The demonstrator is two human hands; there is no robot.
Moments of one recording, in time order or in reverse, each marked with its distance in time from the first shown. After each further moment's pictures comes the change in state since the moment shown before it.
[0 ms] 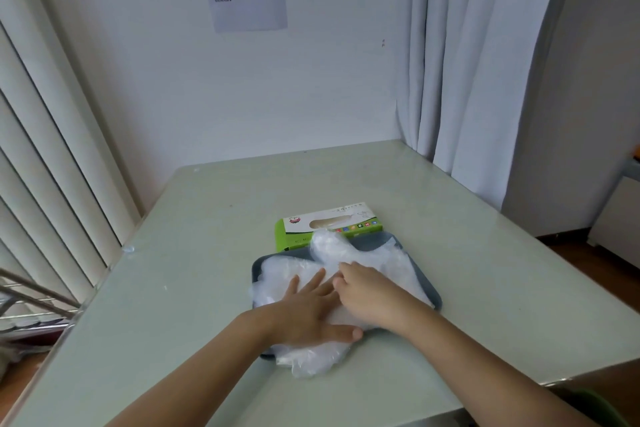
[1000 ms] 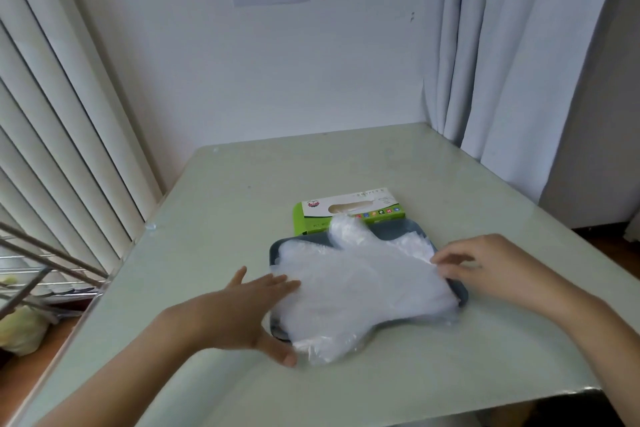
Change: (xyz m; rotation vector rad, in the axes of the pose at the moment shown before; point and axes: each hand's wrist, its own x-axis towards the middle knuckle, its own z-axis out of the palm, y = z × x) left_hand -0.089 -0.023 -0.035 0.065 -0.136 -0.312; right_hand -0.020 0.110 -0.057 0.059 0.198 -0.128
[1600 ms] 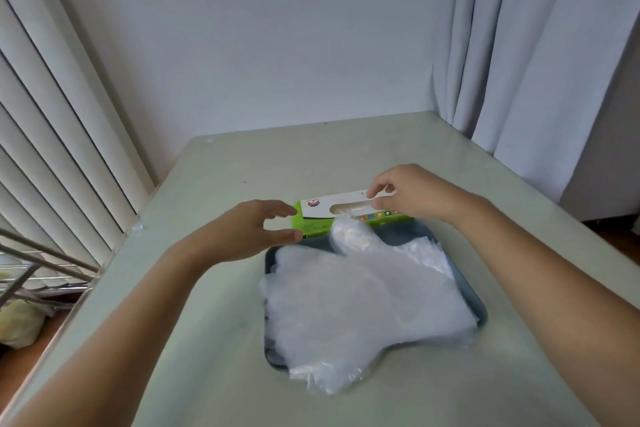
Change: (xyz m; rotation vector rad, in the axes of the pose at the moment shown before) left_hand 0.075 -0.038 -0.065 -0.377 0.459 0.045; right_hand 0.135 -0.059 -0.002 -0.116 -0.073 -0.095
